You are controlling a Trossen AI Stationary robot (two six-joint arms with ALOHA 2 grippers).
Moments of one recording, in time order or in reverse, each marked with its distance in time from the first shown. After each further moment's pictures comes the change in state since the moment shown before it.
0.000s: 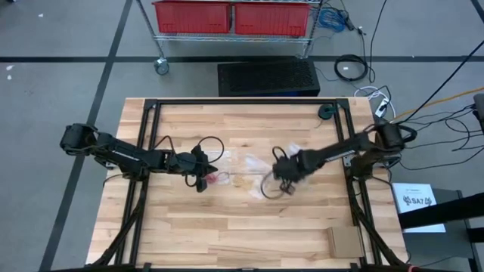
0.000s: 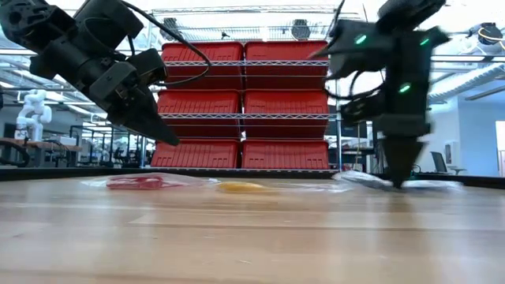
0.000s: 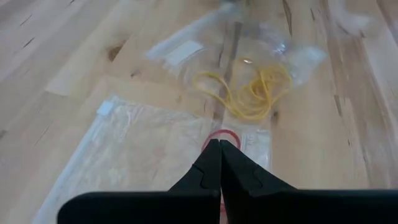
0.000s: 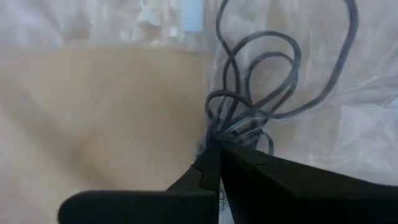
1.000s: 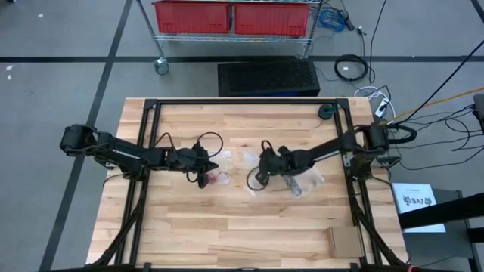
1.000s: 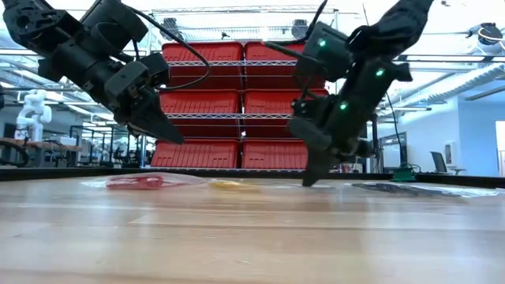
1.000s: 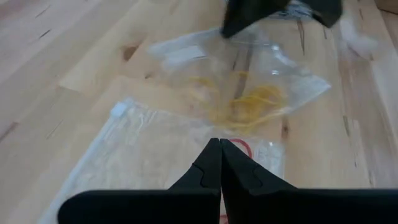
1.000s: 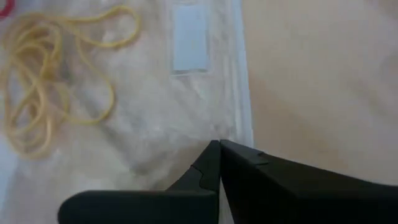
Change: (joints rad) left arm 0.062 0.000 0.000 0.021 0.035 -0.051; right arm -0.080 0.166 0.010 0.573 0.215 0.035
